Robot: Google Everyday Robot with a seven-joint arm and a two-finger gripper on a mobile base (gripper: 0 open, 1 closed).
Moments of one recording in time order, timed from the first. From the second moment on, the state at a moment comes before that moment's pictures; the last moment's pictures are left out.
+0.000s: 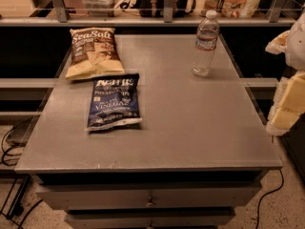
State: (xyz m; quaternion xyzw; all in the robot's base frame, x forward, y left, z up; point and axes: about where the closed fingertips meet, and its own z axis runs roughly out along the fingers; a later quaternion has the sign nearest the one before) arm 0.438 -0.217 0.976 -0.60 0.78 -0.03 0.16
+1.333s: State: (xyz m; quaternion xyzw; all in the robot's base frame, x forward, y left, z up) arm 0.485 -0.220 0.971 -0.52 0.80 0.04 0.31
